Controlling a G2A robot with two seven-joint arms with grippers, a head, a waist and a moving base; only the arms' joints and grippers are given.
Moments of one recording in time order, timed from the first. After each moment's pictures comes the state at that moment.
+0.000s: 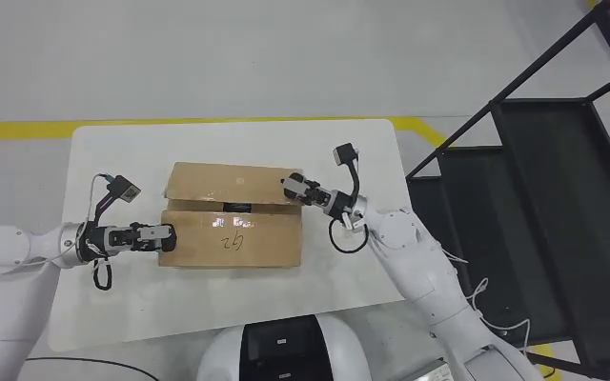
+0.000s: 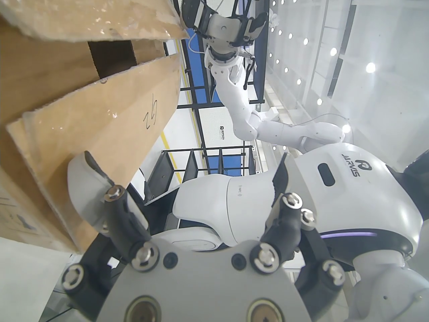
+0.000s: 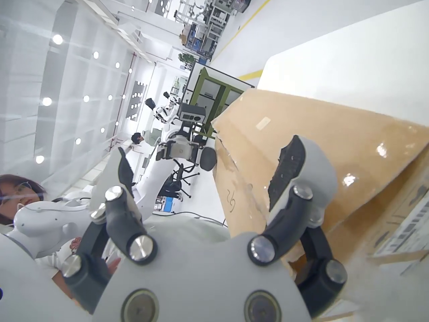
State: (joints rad) left arm 1.22 -0.84 -1.45 -1.42 -0.55 -0.30 -1.51; right arm -1.21 -1.29 1.18 -1.46 0.07 -0.46 0.67
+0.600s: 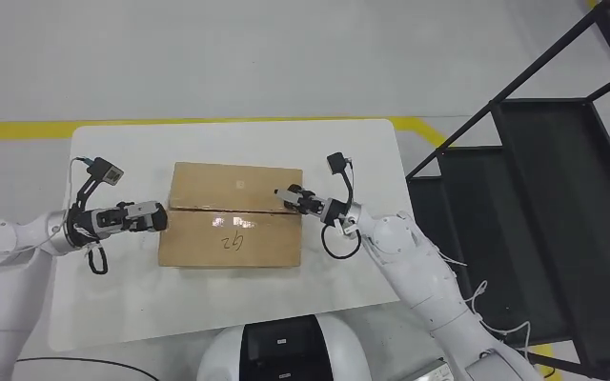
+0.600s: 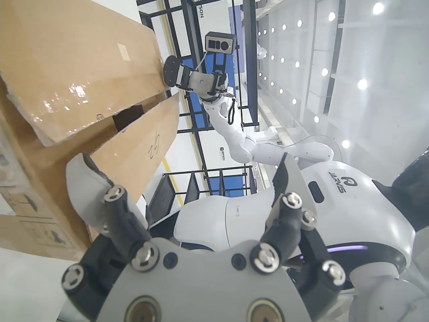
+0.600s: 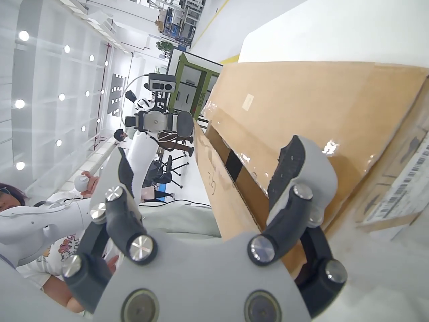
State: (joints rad) left arm 1.15 -0.85 -1.44 -1.34 -0.57 -0.31 -1.42; right arm -1.22 -1.29 1.14 -1.45 0.01 -0.39 0.64
